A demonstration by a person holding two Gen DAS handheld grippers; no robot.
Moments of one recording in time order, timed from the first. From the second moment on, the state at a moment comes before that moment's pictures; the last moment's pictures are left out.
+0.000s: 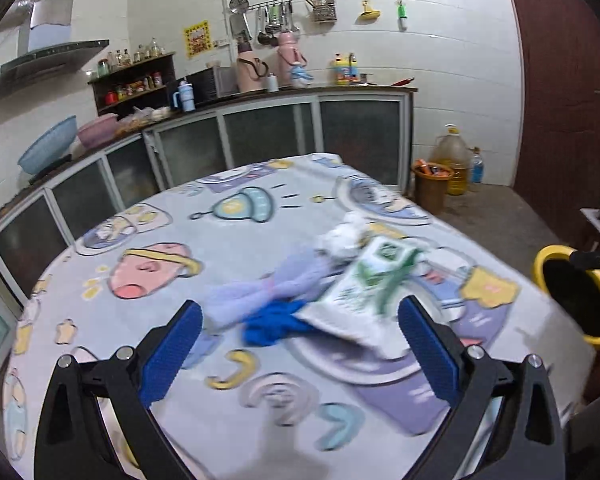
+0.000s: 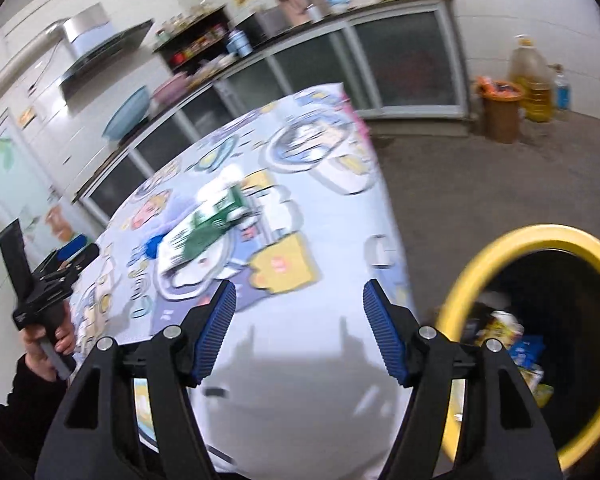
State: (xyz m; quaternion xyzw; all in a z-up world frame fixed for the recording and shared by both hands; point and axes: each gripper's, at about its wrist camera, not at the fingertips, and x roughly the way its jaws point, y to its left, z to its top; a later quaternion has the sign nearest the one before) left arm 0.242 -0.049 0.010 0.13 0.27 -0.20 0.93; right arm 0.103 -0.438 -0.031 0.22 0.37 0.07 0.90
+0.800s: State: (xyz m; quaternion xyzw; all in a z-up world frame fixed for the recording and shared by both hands) left arm 0.369 -0.016 -0.026 0.17 0.31 -0.34 0.87; right arm 0.297 -0.351 -0.017 0.26 0.44 0.22 0.83
